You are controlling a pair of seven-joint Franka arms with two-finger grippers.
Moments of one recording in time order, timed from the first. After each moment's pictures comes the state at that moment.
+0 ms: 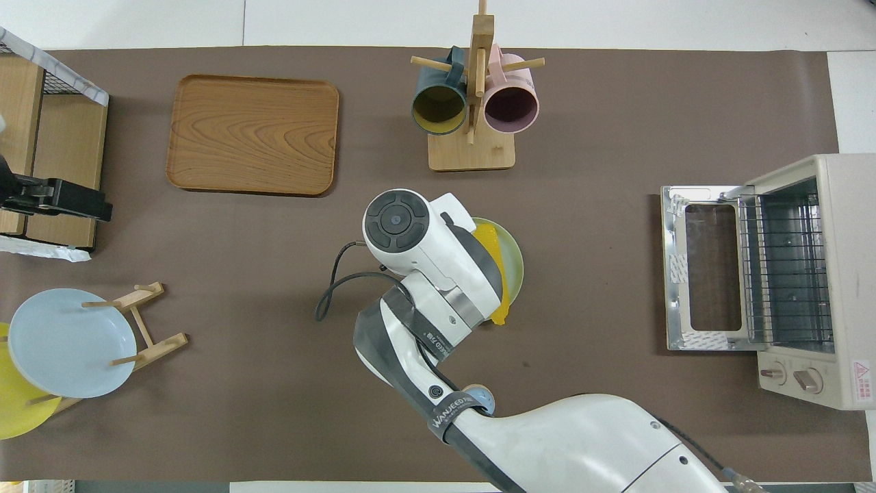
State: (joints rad) left arm -0.04 -0.03 -0.02 -1.65 -0.02 1.61 0.11; right arm 0.68 0.52 -0.01 -1.56 0.02 2.06 0.90
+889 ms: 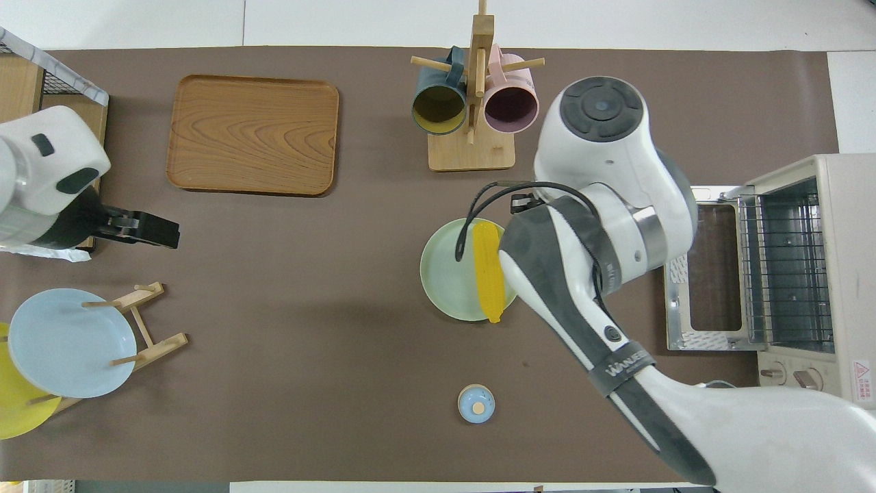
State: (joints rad) left arm -0.30 -0.08 -0.03 -1.83 -0.02 1.75 -0.11; right arm 0.29 0.26 -0.03 -1.82 -0.03 1.90 0.39
